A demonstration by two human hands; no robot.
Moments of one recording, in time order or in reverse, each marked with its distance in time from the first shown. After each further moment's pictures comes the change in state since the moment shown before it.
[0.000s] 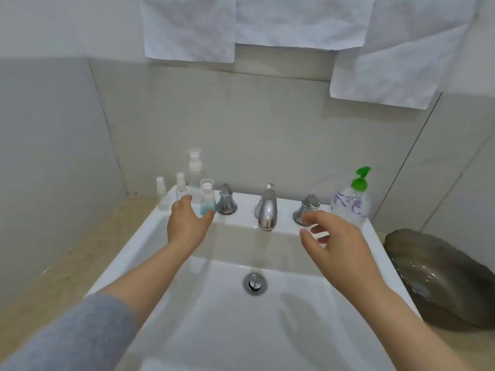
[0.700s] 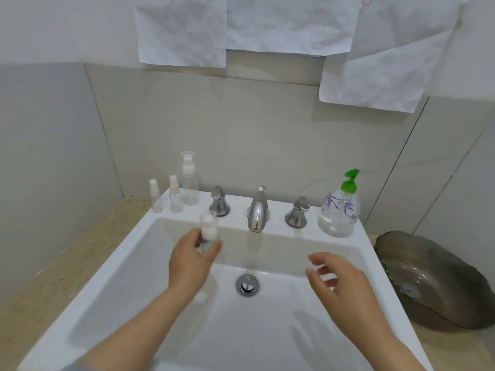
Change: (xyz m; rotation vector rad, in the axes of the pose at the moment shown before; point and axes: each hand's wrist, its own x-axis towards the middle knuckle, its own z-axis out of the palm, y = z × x) left_hand -0.077 -0.006 0.011 -0.203 -0.020 0.057; right_hand -0.052 0.046 -0.001 0.083 -0.060 0.168
